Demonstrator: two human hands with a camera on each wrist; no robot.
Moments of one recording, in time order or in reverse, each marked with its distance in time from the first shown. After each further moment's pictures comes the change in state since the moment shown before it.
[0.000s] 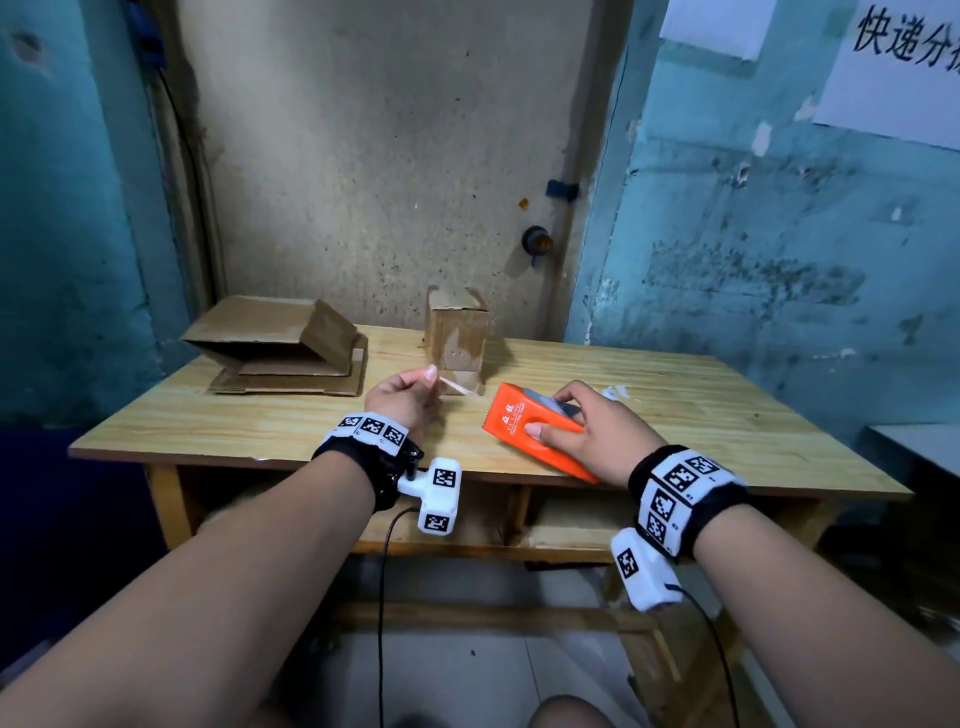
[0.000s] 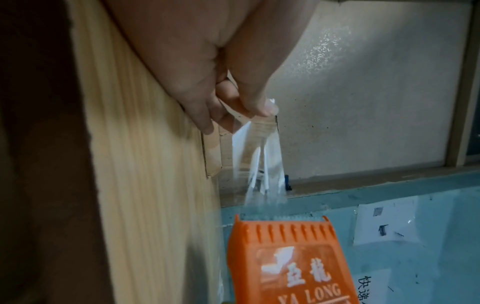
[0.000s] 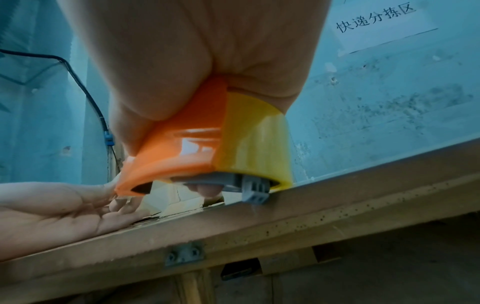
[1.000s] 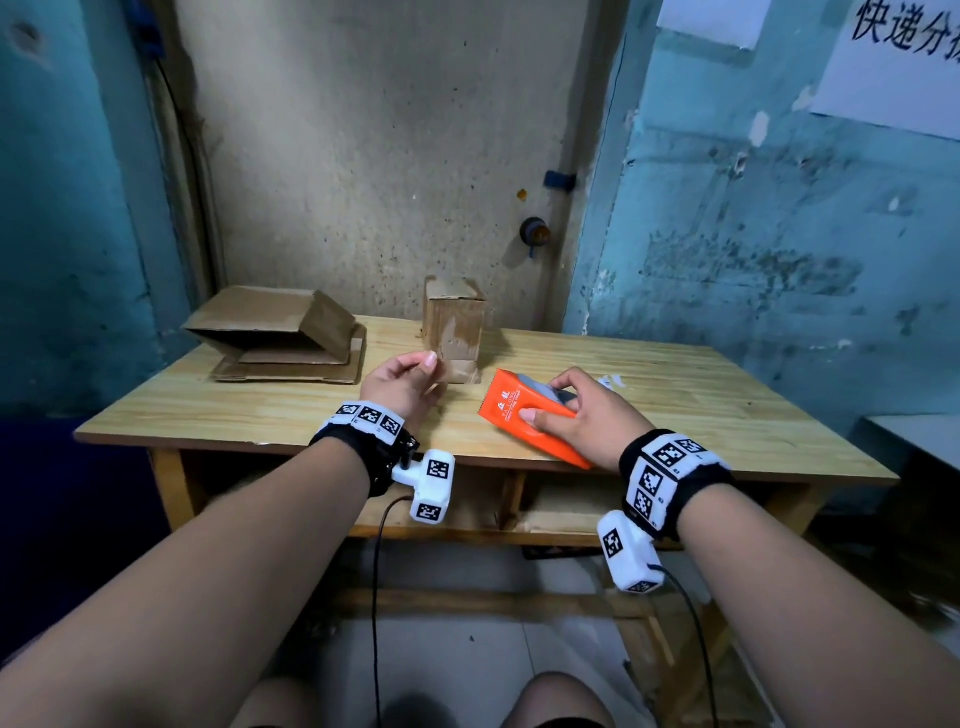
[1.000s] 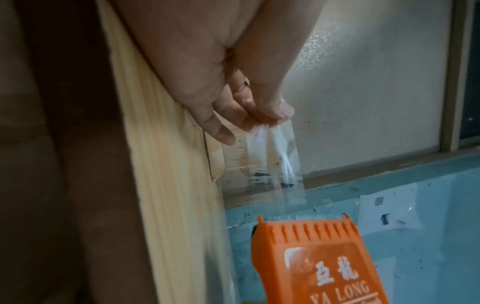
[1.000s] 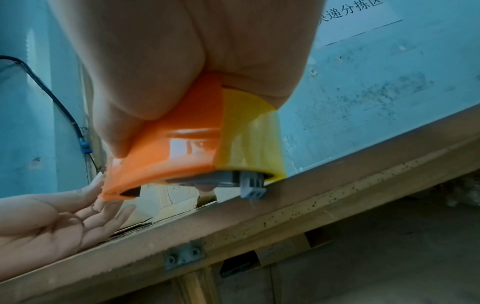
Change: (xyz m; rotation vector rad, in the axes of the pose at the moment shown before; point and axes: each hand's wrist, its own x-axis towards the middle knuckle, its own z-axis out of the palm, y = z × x) left_hand -0.012 0.003 0.002 -0.106 -0.080 0.056; right_hand 0.003 0.006 0.005 0.139 -0.004 0.035
